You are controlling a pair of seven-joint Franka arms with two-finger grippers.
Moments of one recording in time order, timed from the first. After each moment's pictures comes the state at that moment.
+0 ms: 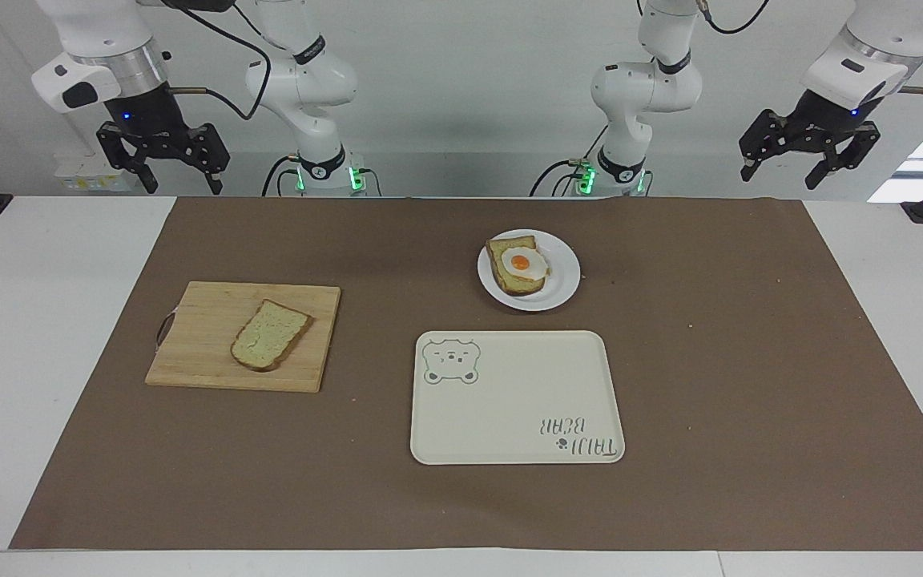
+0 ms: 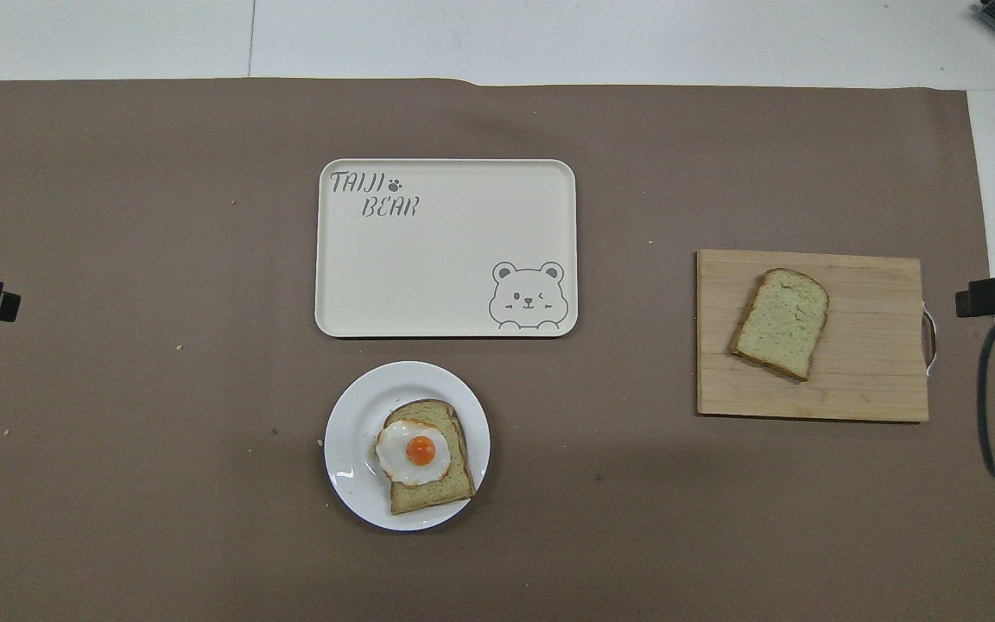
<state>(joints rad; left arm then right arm) -0.10 -0.01 0.06 -1.41 -0.03 1.38 0.16 0.04 -0.11 -0.10 -1.62 -0.03 1.58 -0.03</state>
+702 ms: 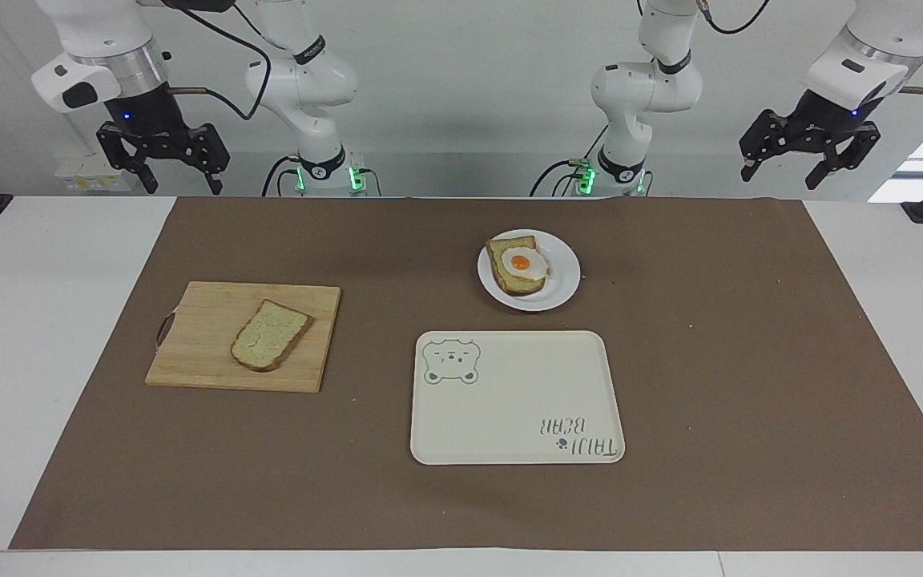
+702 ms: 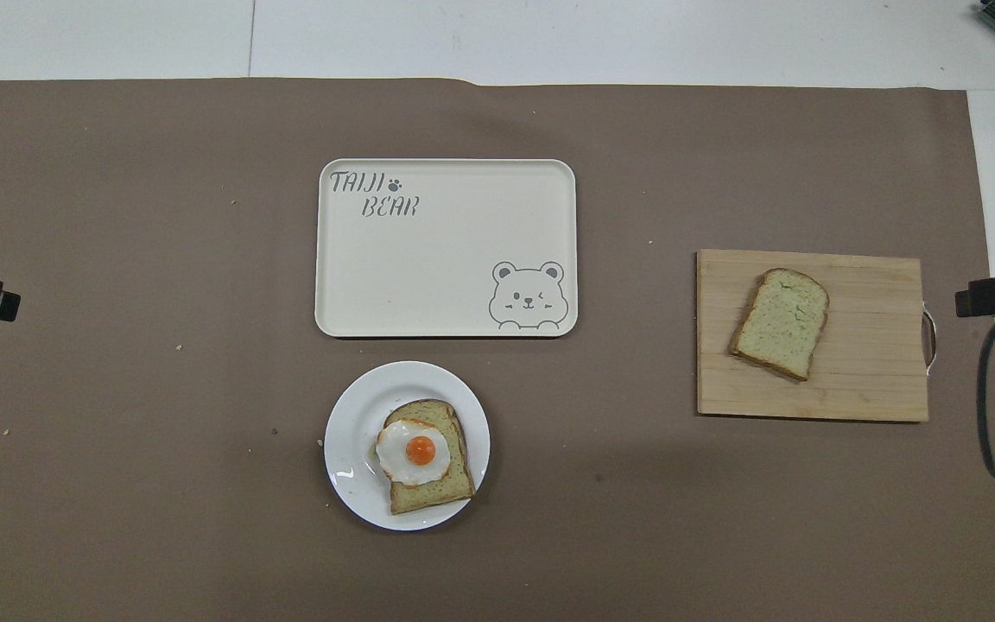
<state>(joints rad) -0.10 -0.01 0.06 -1.41 -0.03 1.38 0.16 0.04 -0.11 -0.10 -1.62 -0.03 1.58 -0.03</state>
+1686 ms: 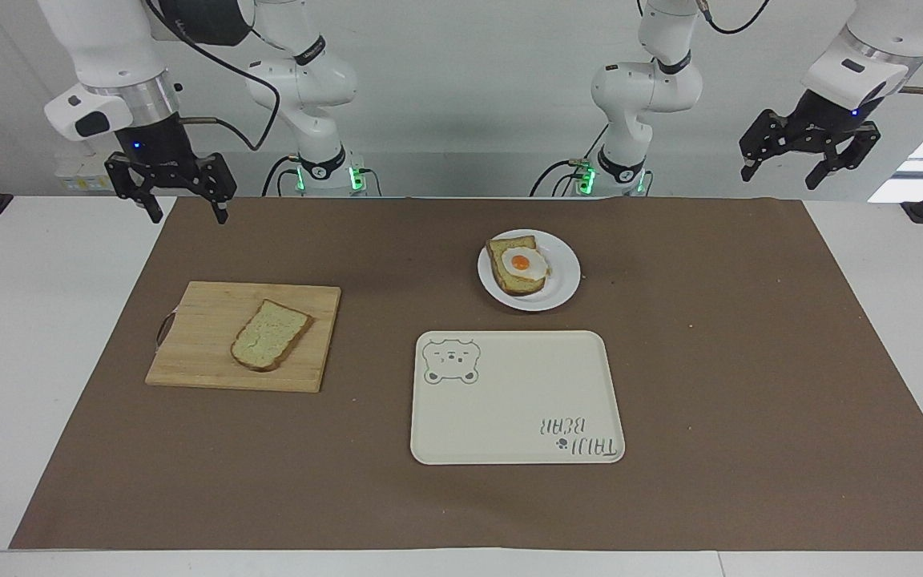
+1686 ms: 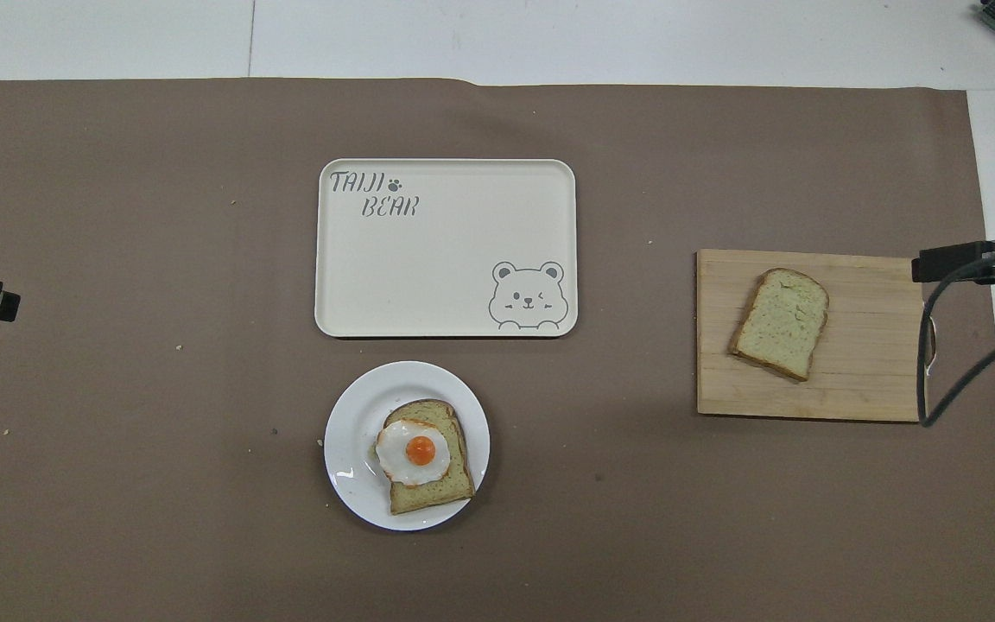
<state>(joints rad) -0.10 -0.01 0.06 -1.41 -0.03 1.38 0.16 0.05 -0.05 -0.09 -1.70 -0.02 1.77 -0.05</state>
